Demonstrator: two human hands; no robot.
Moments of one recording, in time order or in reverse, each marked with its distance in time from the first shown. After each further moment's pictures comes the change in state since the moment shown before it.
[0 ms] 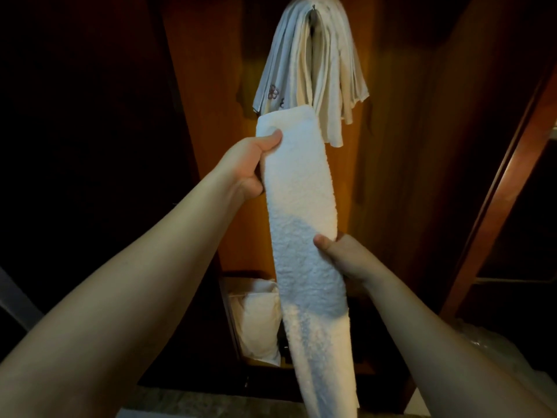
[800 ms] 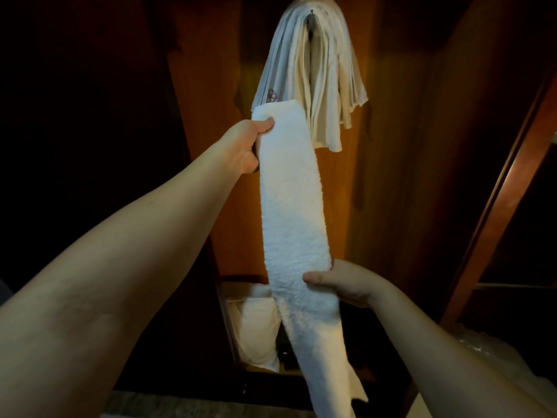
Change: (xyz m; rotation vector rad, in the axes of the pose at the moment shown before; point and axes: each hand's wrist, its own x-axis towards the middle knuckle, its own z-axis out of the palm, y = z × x) left_hand 0.068 0.032 -0.003 0.055 0.136 -0.023; right_hand 0.003 0.019 -0.014 -0.016 -0.230 0.245
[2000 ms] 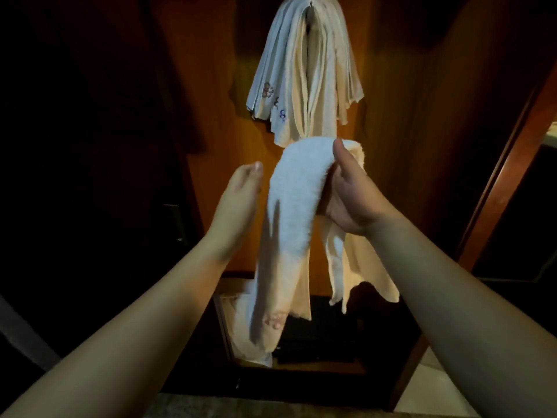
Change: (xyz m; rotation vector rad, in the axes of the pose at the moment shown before) left_hand -0.060 -0.110 -0.035 0.441 0.080 0.548; right_hand -0.016 -0.135 0.026 0.237 0.103 -0.417
